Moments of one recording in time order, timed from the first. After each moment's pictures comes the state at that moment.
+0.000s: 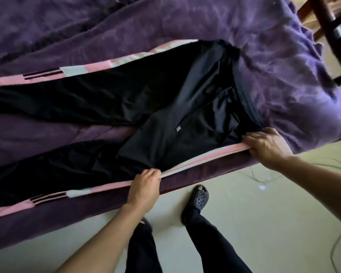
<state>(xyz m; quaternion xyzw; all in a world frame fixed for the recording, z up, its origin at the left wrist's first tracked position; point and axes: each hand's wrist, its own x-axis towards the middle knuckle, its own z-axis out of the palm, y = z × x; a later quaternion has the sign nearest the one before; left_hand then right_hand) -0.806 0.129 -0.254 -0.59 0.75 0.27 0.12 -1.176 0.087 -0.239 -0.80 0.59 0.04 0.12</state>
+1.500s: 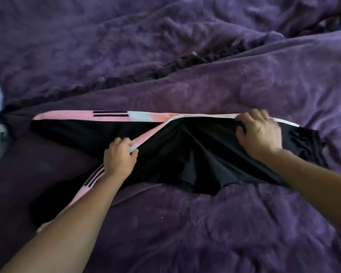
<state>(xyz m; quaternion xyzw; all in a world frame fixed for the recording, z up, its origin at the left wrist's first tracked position) -0.623 -0.137 -0.243 -0.80 0.58 0.18 -0.01 -0.979 -0.209 -0.222 -0.75 0.65 -0.06 0.10</state>
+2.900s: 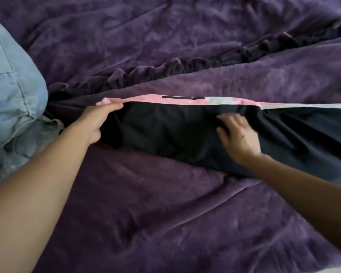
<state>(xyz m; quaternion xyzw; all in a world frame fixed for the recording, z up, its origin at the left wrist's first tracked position) -0.267 -0.227 -0.265 -0.76 0.15 0.58 -0.24 -0.634 -0.172 -0.284 -0.74 0.65 -0.10 0.16</state>
